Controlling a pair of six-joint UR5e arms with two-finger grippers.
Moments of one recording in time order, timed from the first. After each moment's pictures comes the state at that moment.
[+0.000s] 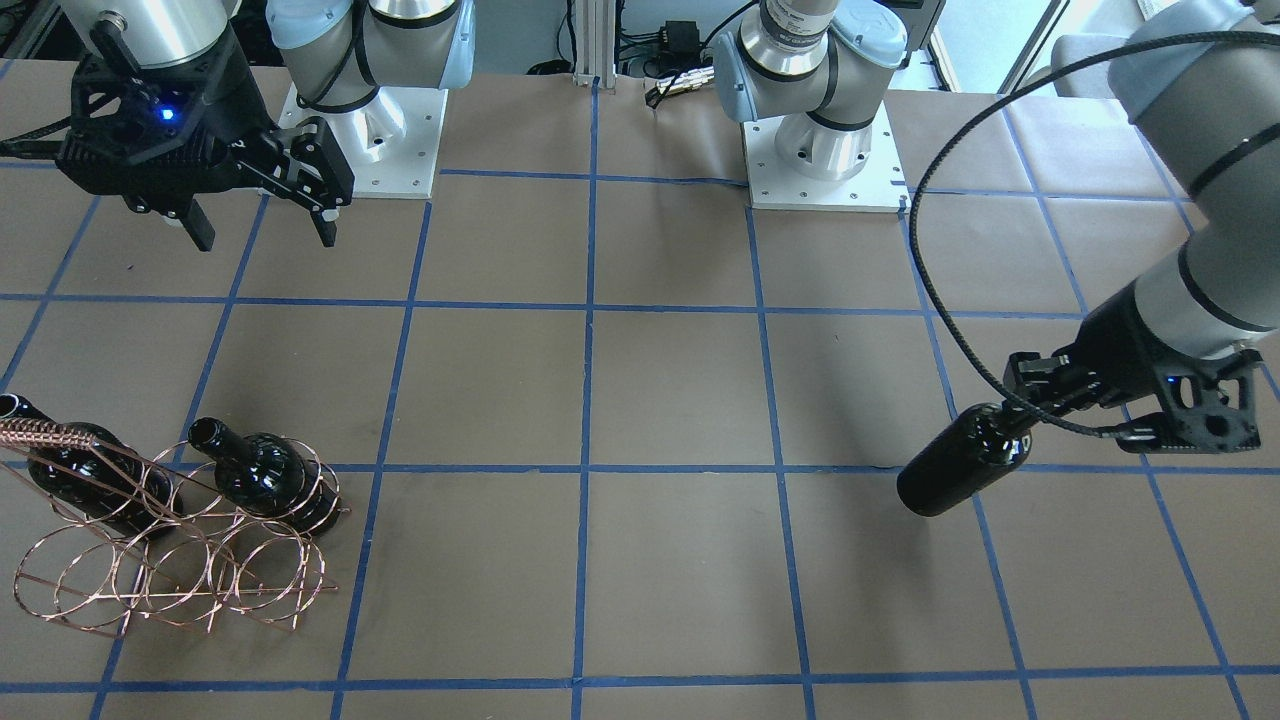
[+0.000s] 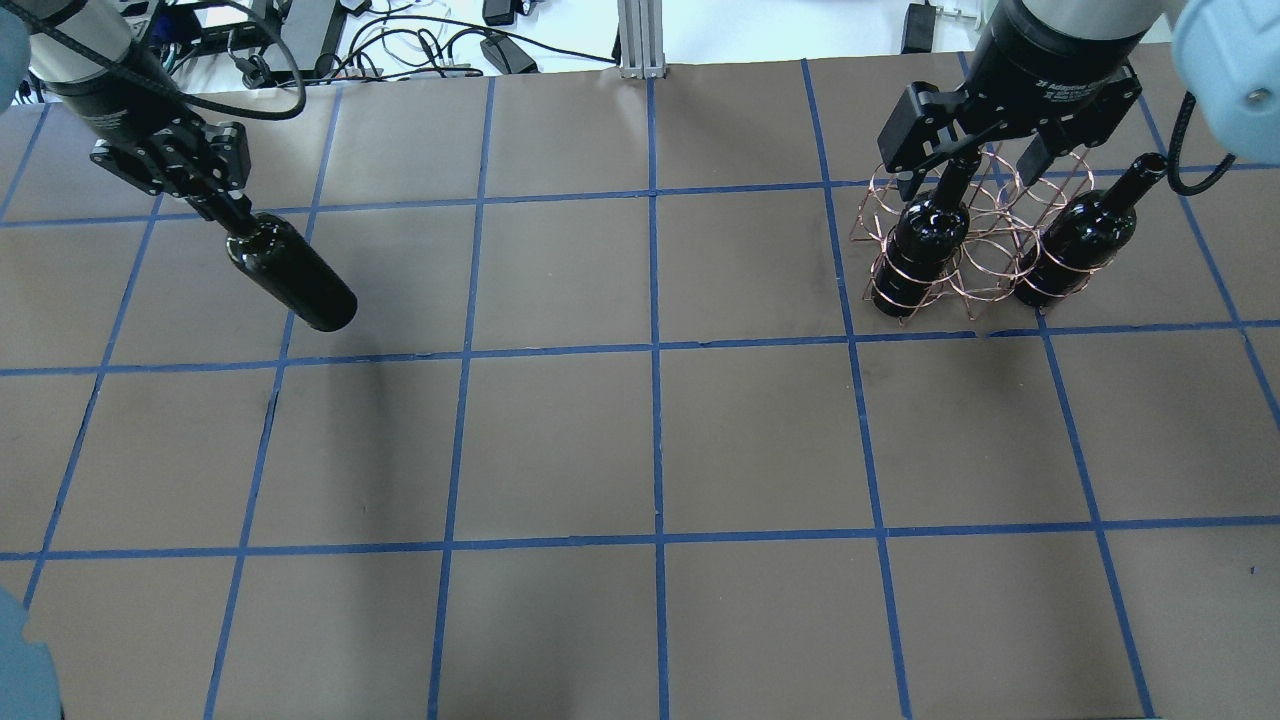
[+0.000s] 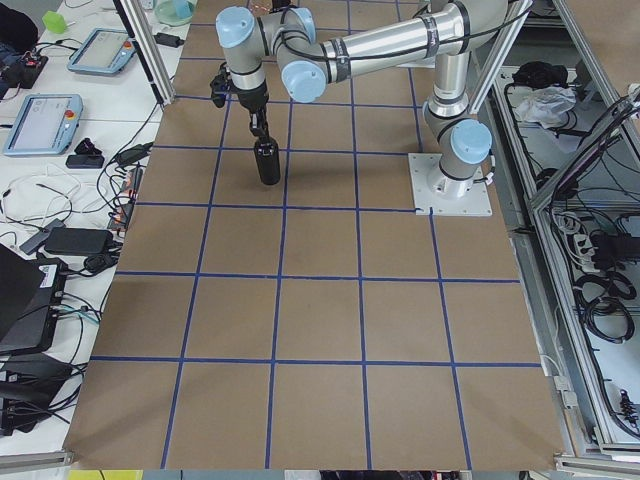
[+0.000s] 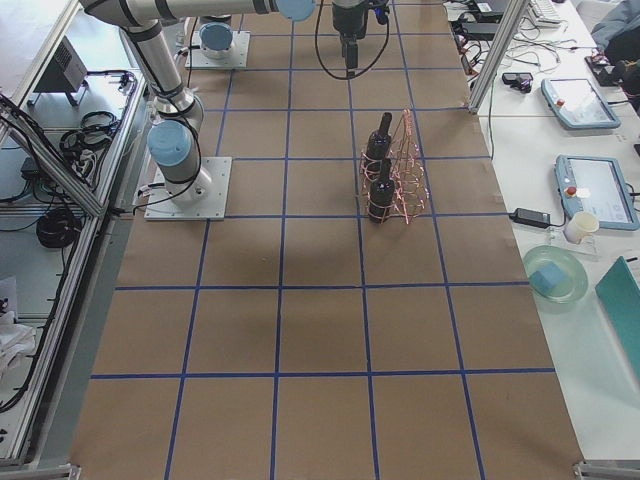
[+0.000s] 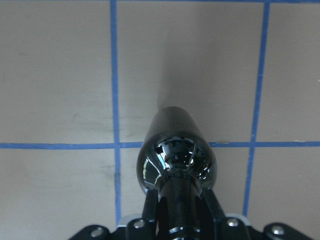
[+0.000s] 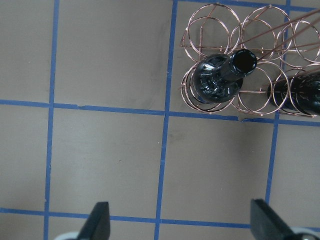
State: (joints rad) left arm -1.34 -1.81 -1.43 -1.54 1.55 0.21; right arm 1.56 -1.59 1.52 -1.58 -1.58 -0.09
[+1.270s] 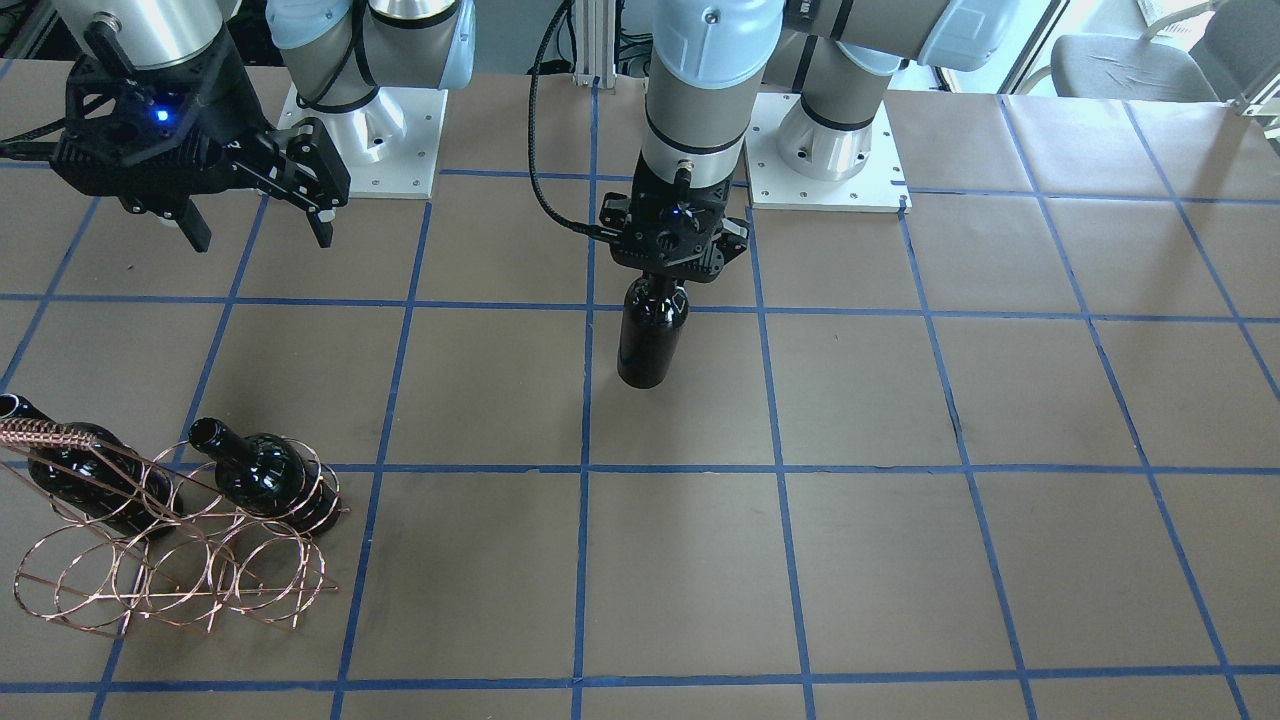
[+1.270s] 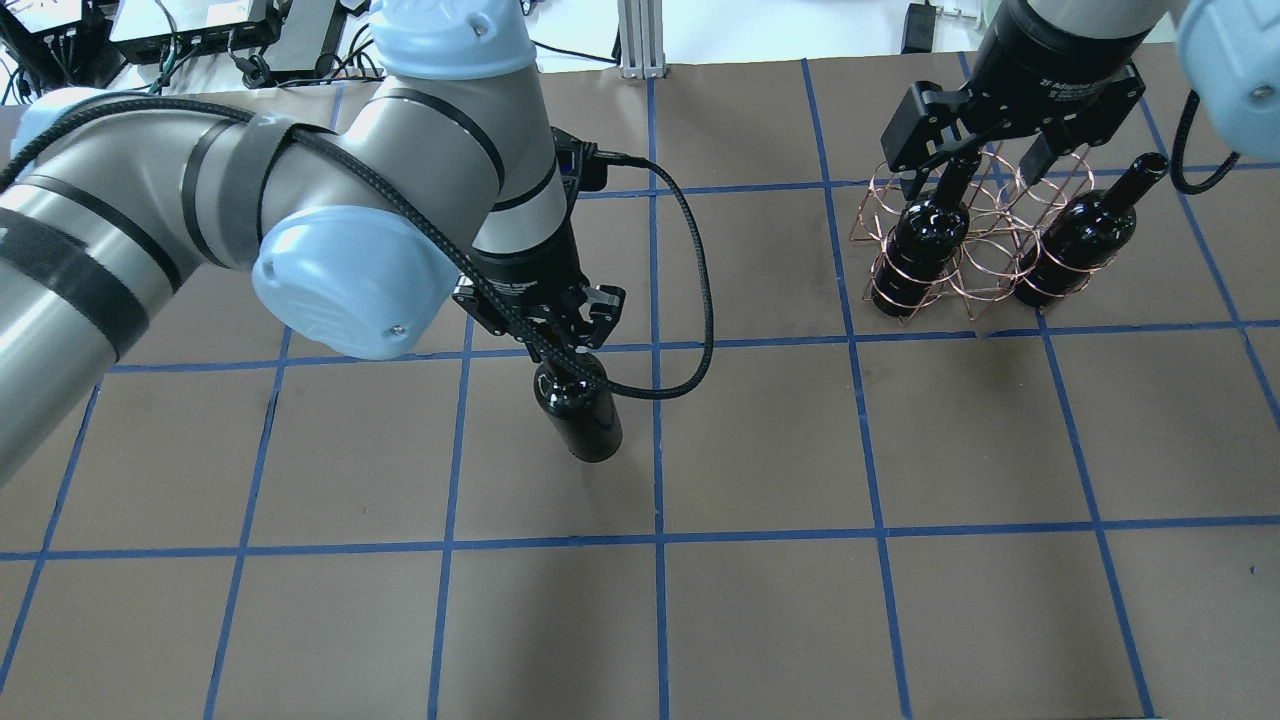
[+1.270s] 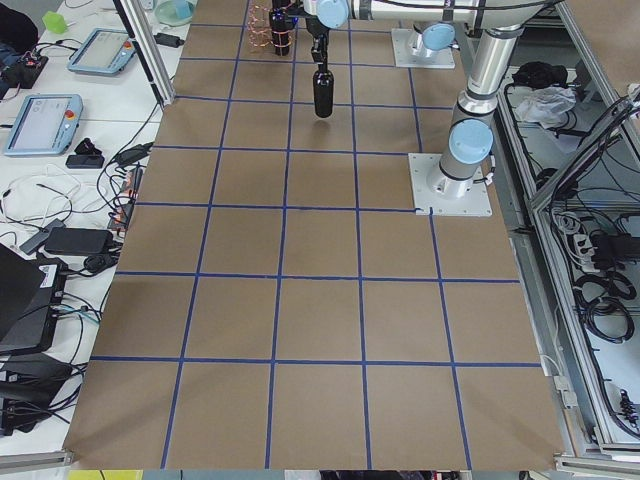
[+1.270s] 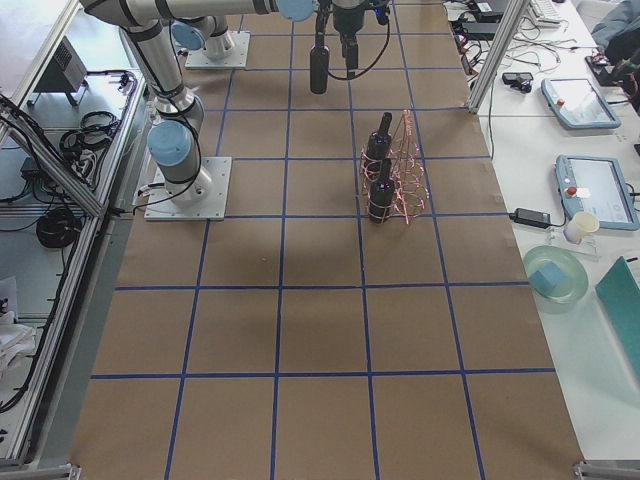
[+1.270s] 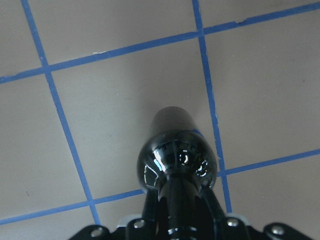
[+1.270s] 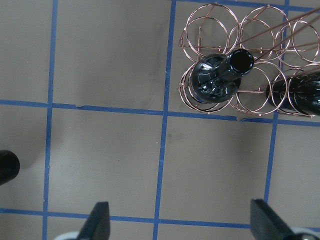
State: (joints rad) left arm -1.91 -1.68 -1.66 -1.46 1.53 -0.13; right arm 1.56 -1.59 1.52 -1.58 -1.58 -0.10
